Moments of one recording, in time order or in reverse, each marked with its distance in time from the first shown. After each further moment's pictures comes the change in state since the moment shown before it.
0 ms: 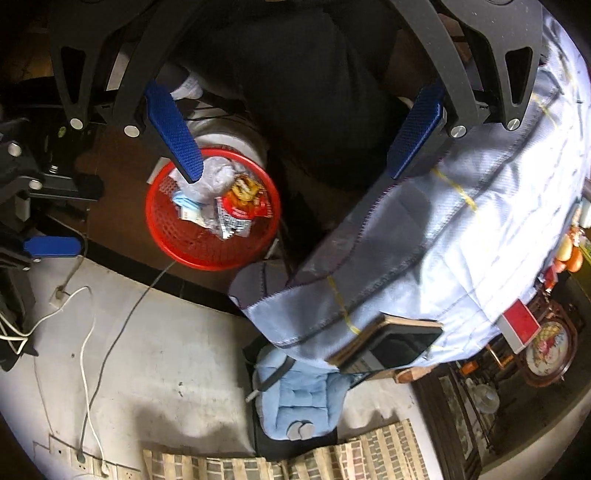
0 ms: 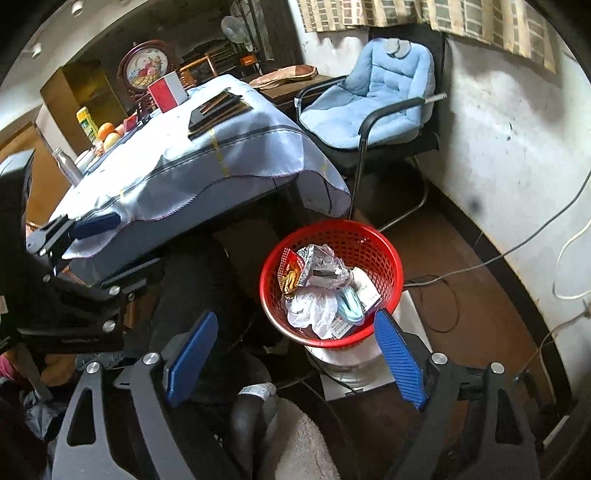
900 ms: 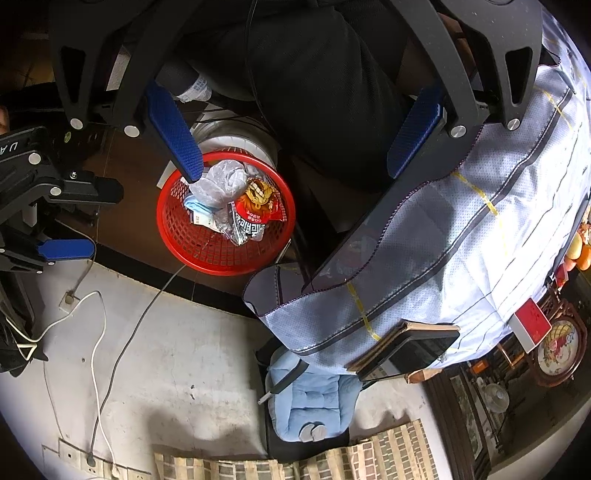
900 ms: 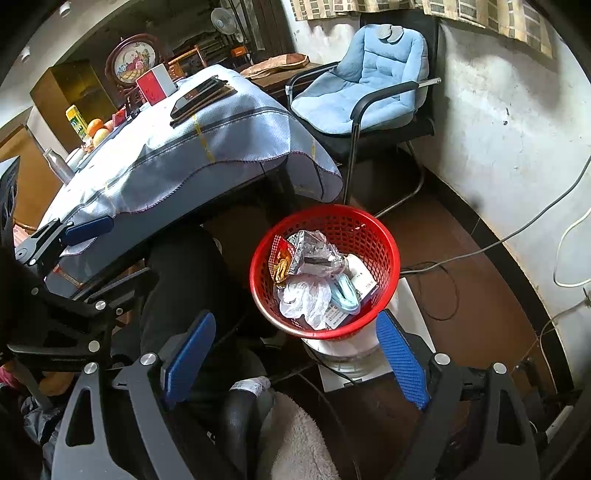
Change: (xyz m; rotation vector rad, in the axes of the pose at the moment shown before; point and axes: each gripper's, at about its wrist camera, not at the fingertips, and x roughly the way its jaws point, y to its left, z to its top) left arm 0.004 -0.007 -0.006 0.018 -0.005 -0.025; right arm 0.010 0.000 -0.002 0.006 0.030 -0.022
